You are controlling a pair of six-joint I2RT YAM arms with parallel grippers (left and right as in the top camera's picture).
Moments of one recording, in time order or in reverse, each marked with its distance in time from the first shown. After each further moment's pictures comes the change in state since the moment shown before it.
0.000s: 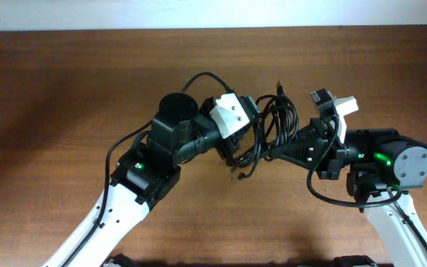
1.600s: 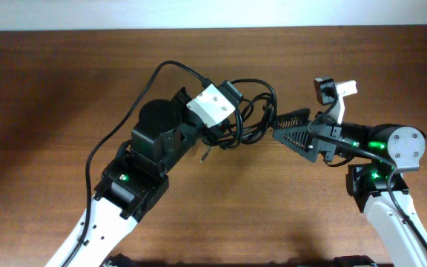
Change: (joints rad) left arm 0.013 -0.088 0.000 0.040 -0.364 0.126; right arm 0.000 0.000 0.002 -0.260 0.201 0.035
